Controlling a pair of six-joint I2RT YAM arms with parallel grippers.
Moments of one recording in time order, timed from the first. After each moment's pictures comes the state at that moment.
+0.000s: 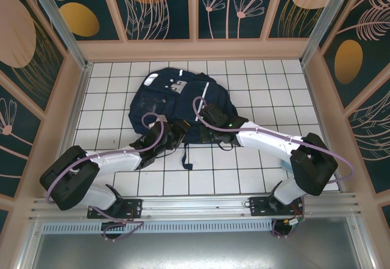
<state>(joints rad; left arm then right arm) -0.77 1.42 0.52 0.43 -0.06 -1.51 0.85 1.52 1.00 -0.45 0.09 0.53</state>
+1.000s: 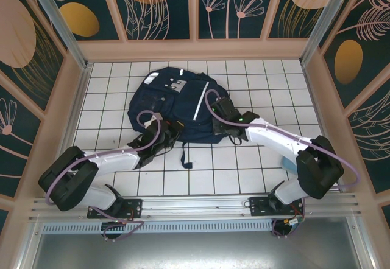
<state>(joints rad) -0.72 1.40 0.51 0.43 -0.09 -1.47 0.70 1.47 0.98 -0.49 0.22 0.44</state>
